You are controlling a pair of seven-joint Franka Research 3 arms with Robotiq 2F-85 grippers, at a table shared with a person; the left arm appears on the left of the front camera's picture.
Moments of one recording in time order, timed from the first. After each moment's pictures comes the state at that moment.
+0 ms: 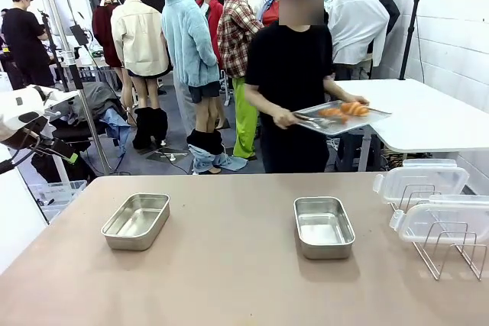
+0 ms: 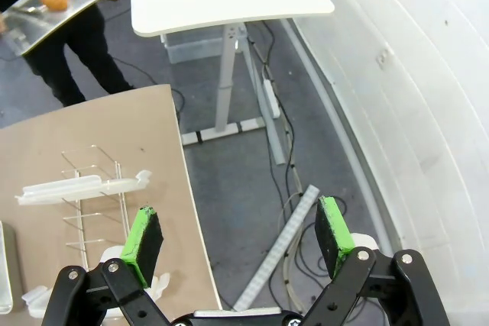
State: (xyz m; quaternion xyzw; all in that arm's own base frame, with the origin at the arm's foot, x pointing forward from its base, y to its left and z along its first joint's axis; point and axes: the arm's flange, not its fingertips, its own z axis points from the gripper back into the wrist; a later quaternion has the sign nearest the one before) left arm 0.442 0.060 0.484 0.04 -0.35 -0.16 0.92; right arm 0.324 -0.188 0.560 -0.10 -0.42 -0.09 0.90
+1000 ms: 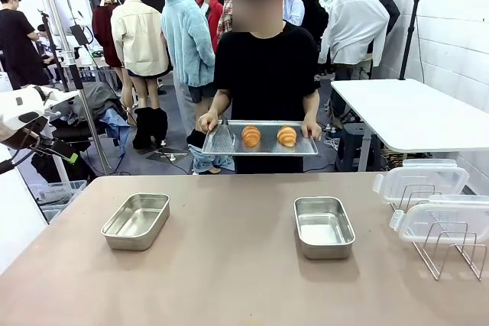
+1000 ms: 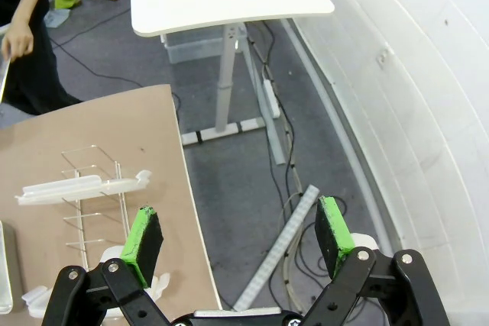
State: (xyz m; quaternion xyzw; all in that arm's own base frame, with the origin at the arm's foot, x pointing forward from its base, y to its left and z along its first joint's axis) left arm 0.442 0.060 0.484 0.04 -0.35 -0.16 0.92; right arm 0.324 -0.188 0.560 -0.10 -0.42 -0.09 0.90
